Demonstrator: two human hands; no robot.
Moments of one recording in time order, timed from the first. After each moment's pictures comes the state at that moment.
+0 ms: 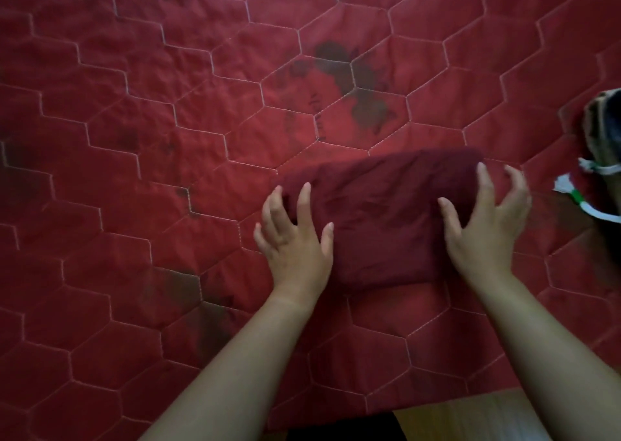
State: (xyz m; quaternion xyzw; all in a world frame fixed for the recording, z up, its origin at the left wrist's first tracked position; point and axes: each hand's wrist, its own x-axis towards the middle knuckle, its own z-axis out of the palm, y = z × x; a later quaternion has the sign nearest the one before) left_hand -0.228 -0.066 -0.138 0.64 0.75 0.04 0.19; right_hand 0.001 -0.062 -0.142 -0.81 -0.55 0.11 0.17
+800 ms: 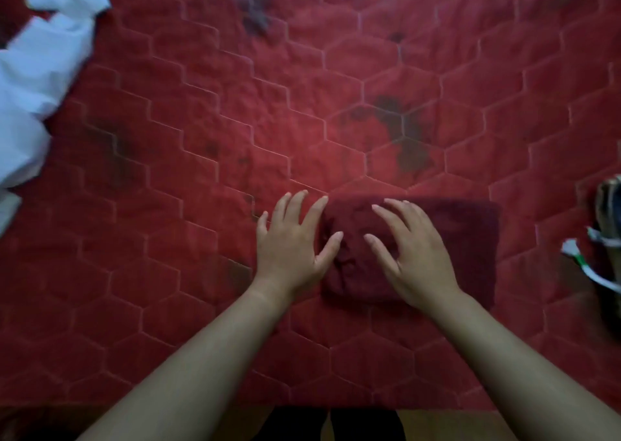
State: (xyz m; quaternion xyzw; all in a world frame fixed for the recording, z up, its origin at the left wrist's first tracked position) left_hand -0.310 -0.033 -0.037 0.69 0.70 -0.01 0.19; right_hand -0.117 -0.025 -0.037 -0.60 -0.73 0.30 0.10
